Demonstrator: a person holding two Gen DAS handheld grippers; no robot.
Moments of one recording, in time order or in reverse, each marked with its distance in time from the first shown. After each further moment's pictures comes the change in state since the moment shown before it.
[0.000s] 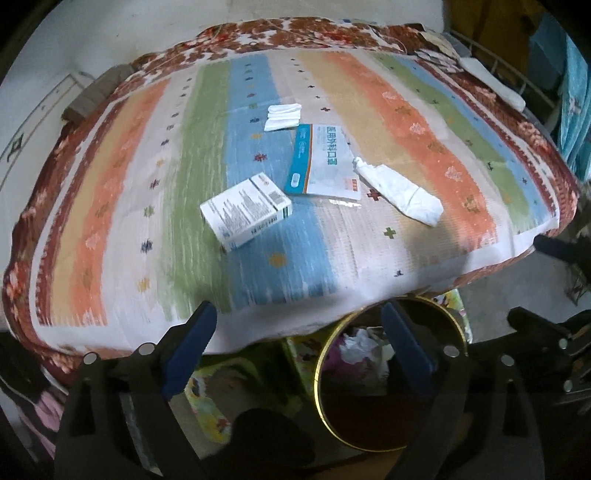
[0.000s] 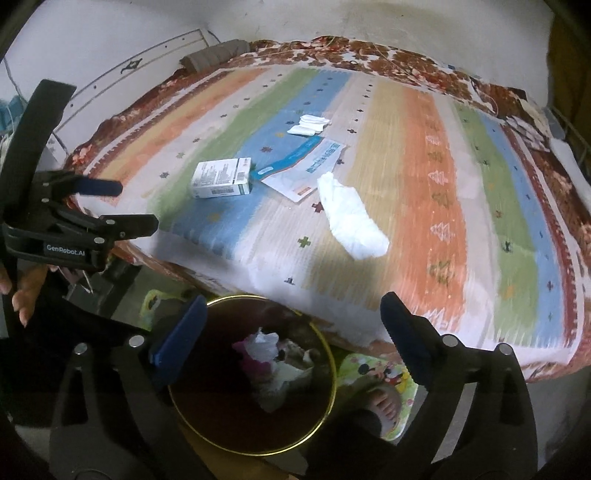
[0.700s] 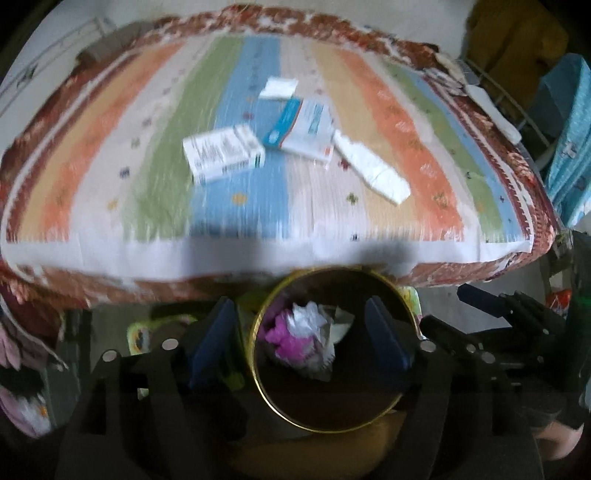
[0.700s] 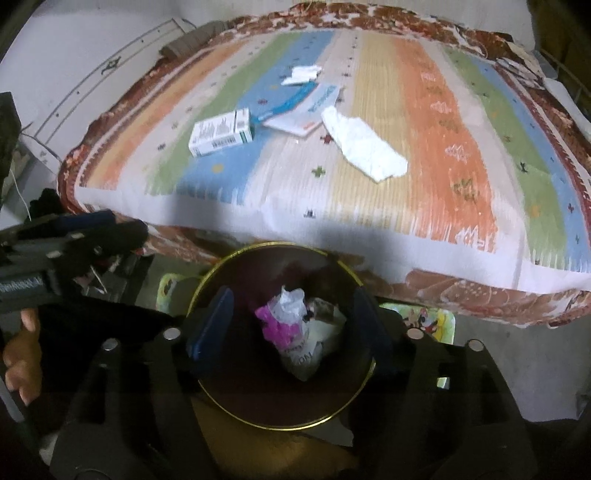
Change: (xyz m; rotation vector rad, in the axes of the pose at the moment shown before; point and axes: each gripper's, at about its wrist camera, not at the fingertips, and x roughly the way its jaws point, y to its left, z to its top) left arm -0.014 -0.021 -0.059 -0.204 -0.007 -0.116; right arm 0.020 0.012 -0.054 0.155 0.091 0.045
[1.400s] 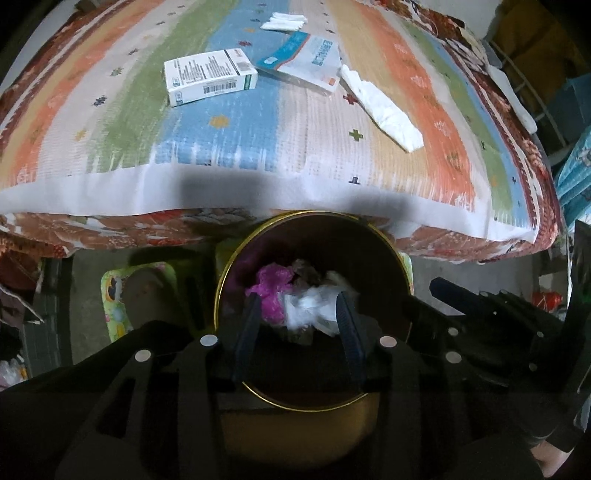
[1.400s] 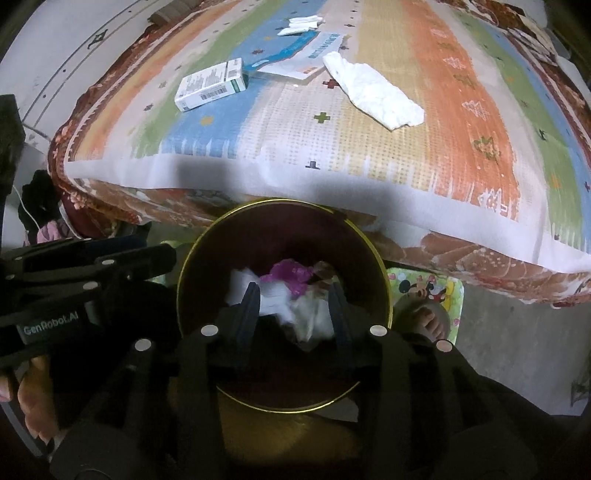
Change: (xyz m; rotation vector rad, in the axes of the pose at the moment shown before) left arm 0.054 -0.009 -0.023 -0.105 0.211 -0.049; right arm 0.039 0.001 -0.007 0.013 0.179 0.004
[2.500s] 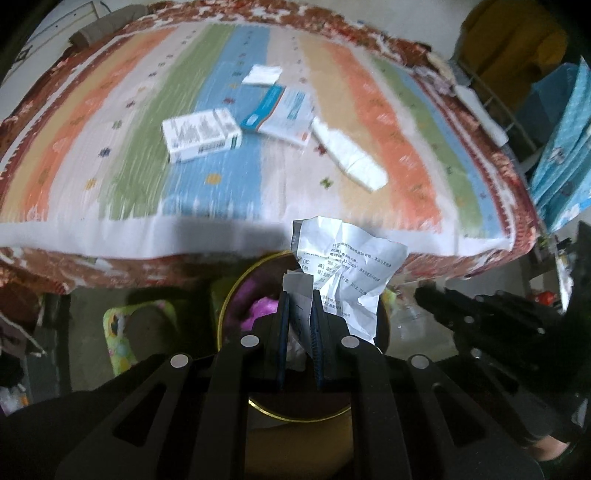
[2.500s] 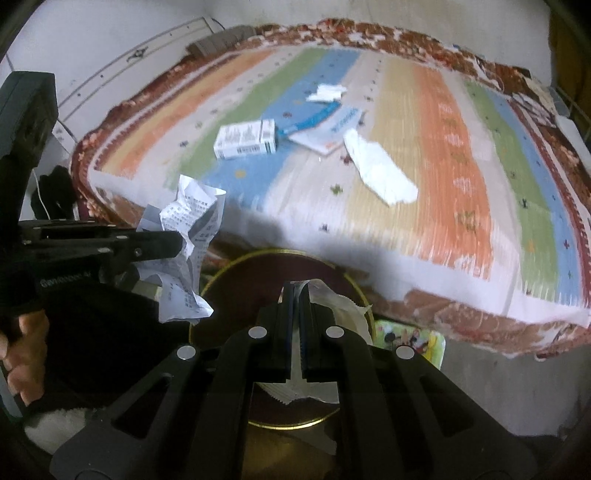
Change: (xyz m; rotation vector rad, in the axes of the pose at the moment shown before) left arm -0.041 -0.005 -0.003 0.067 -0.141 -0.031; right arm -0.054 0.018 -0.006 -0.125 -0.204 -0.021
